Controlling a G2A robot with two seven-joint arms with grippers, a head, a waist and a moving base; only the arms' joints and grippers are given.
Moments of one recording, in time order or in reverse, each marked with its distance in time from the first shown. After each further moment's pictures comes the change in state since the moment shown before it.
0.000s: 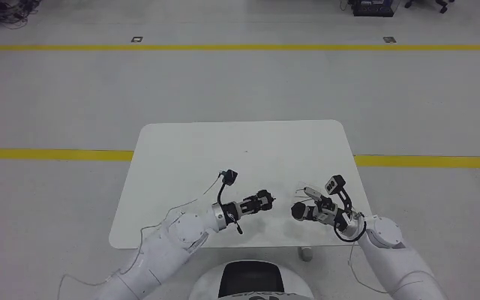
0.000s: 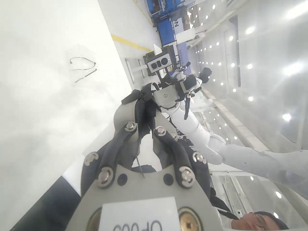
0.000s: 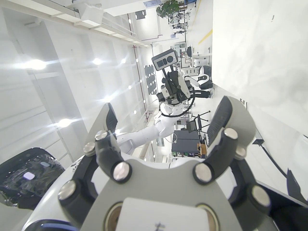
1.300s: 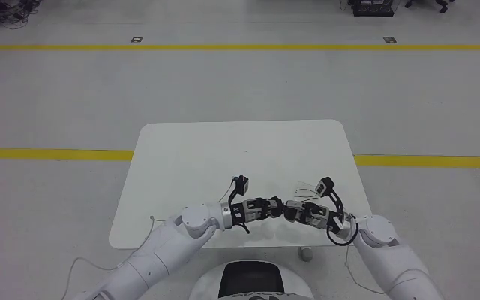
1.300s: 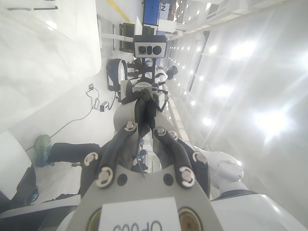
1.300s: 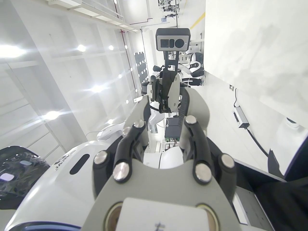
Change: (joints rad) left arm -0.123 -0.044 0.129 0.150 -0.493 0.138 -0.231; right arm 0.025 -0.003 -0.046 -0.001 -0.080 0.006 0.041
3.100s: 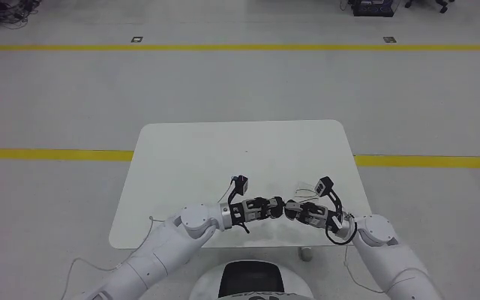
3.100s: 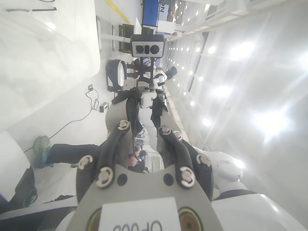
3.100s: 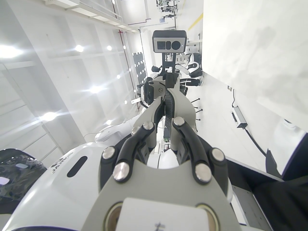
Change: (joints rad) left arm 0.003 0.006 0.000 -0.012 -0.006 0.006 0.009; right arm 0.008 -0.009 0.000 0.006 -0.023 0.007 -0.006
